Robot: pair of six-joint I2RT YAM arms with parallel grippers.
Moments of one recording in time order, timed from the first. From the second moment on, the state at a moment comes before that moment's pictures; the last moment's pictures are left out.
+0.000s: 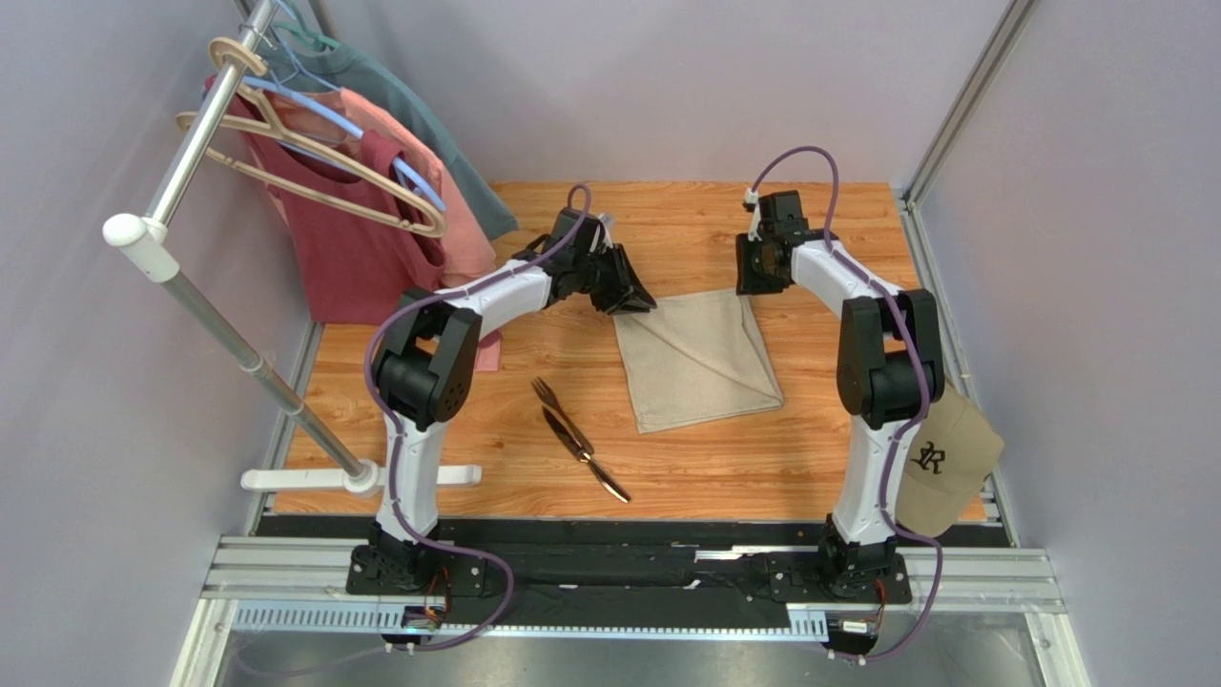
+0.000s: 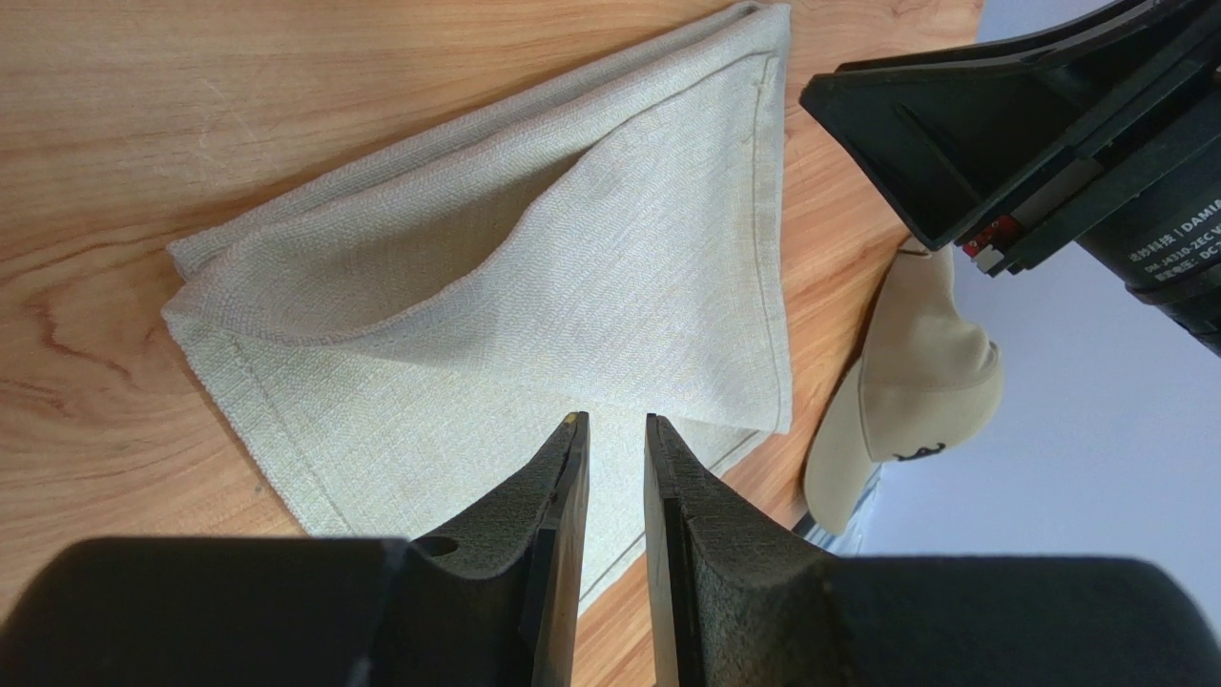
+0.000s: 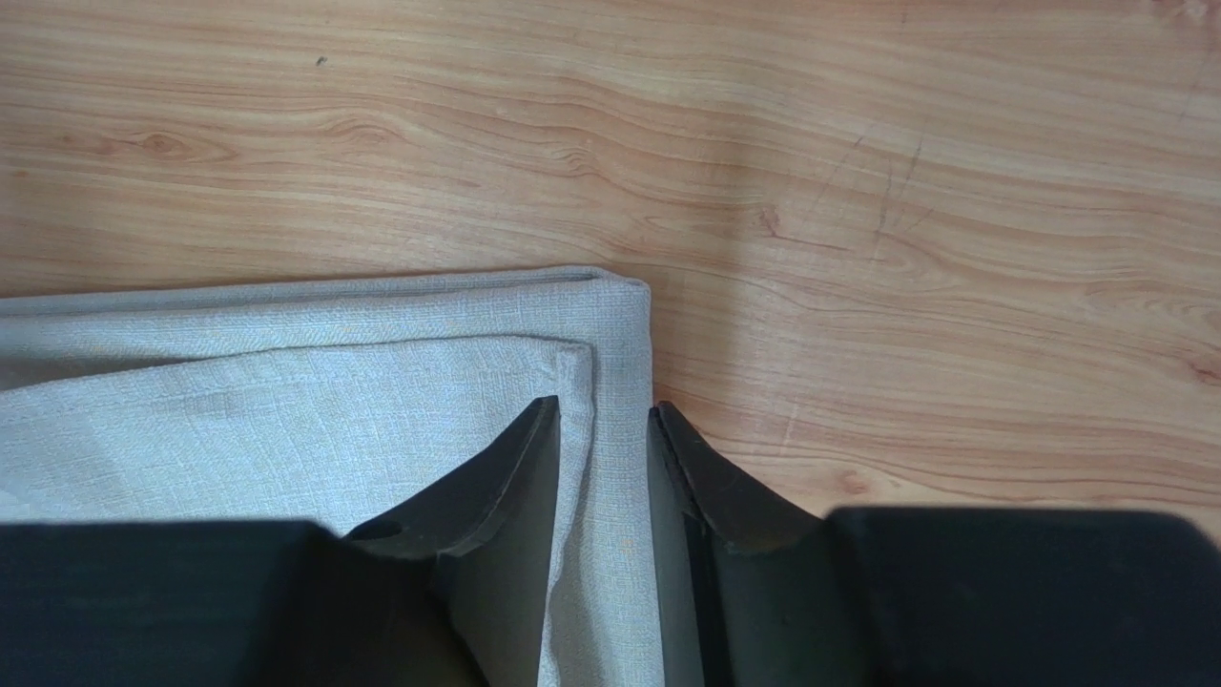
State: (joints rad) left arm -0.50 2.11 1.55 -0.18 0.49 -0.85; right arm 0.16 2.04 1.54 -0.45 -0.05 0.09
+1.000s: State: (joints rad) left arm -0.50 2.11 1.55 -0.17 0.50 -0.85; right arm 0.15 2.15 1.63 -0.49 -0.15 0.12
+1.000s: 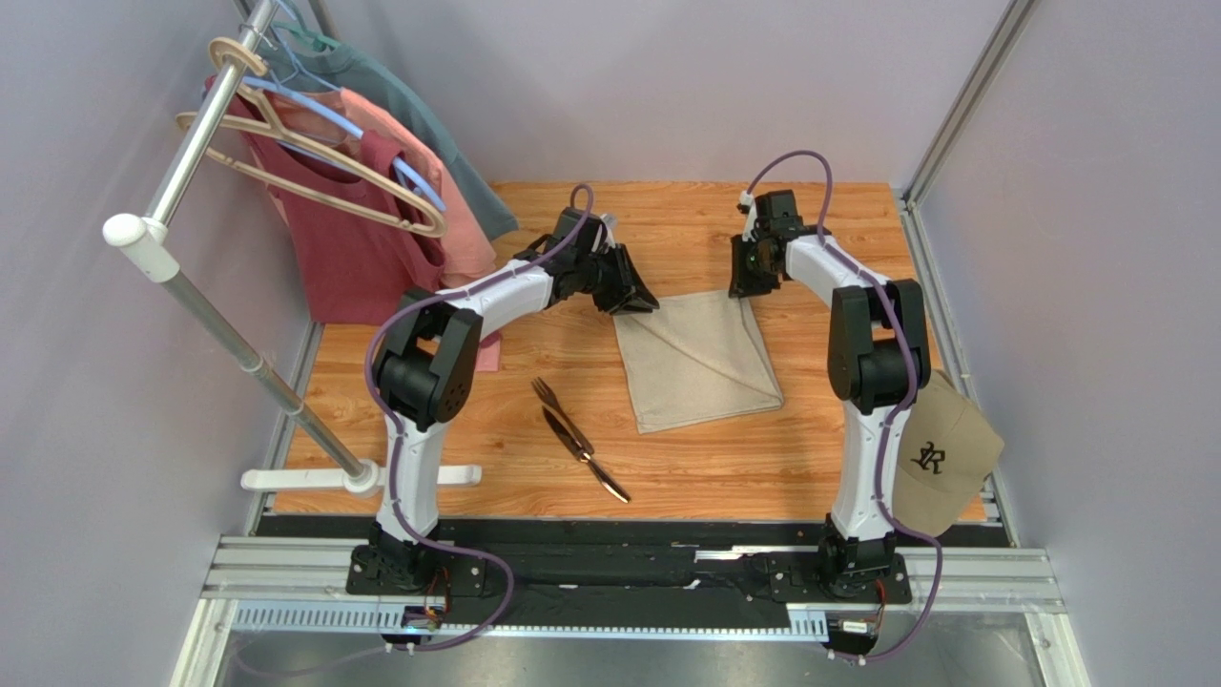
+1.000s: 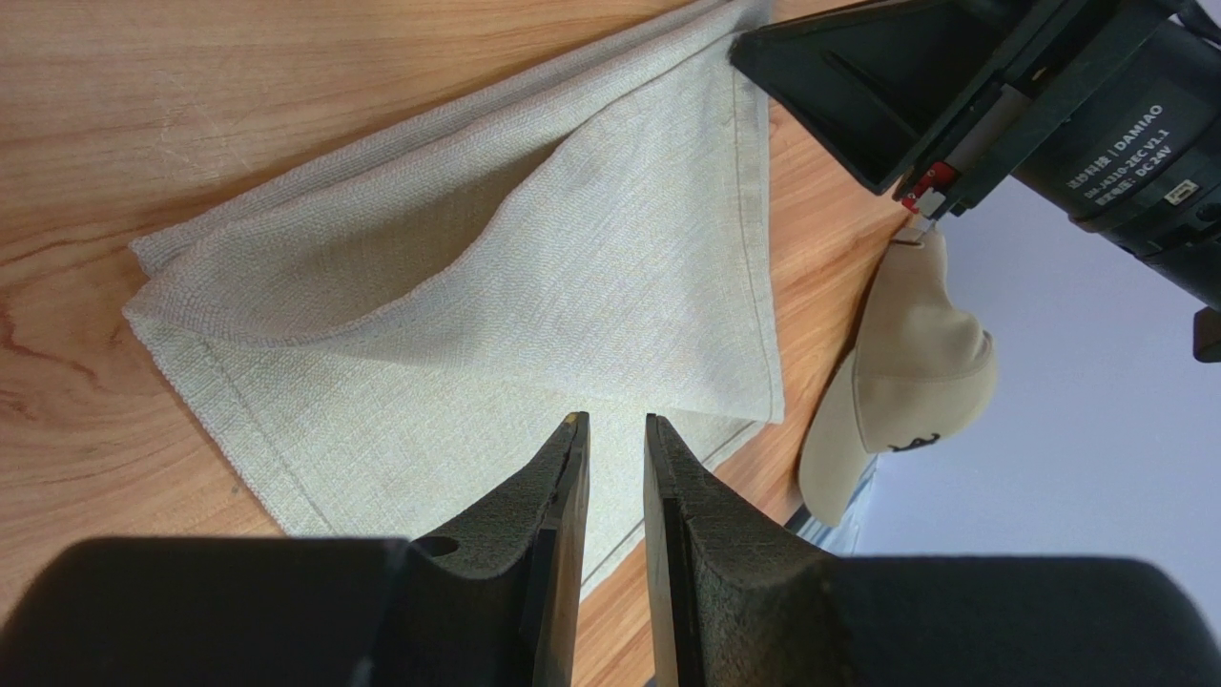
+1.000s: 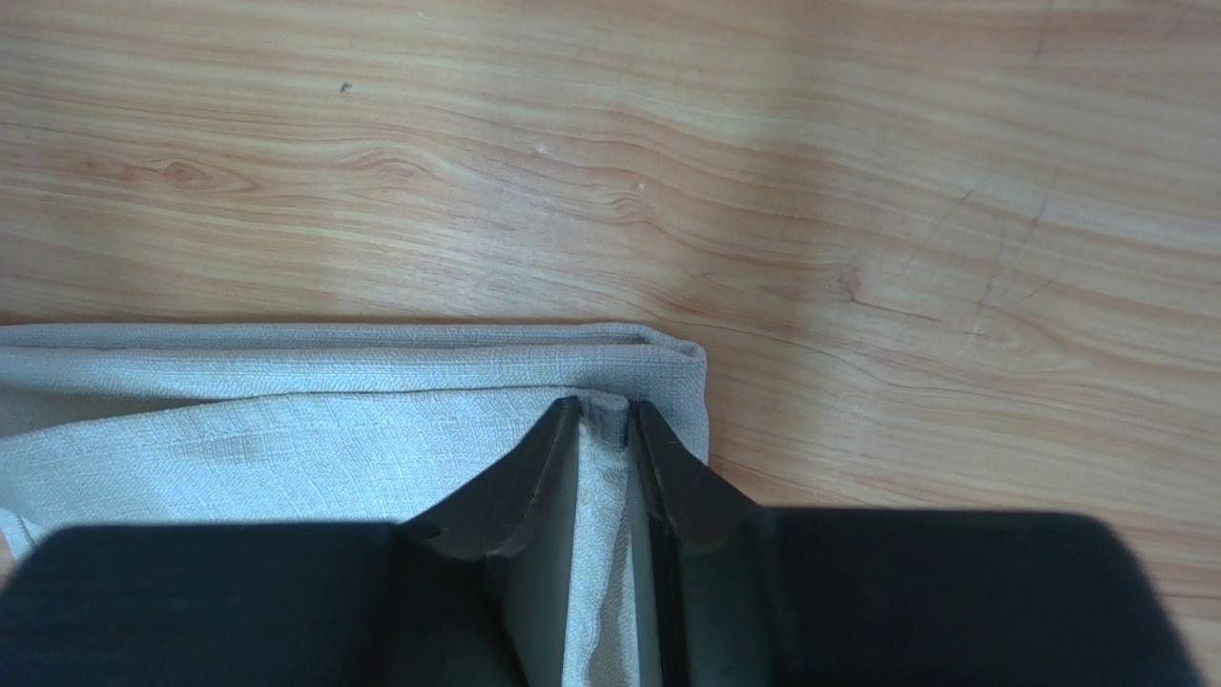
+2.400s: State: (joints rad) left arm -0.44 2.31 1.74 -0.28 0.44 -0.88; right arm 0.13 2.15 1.67 -0.49 -0.12 0.12
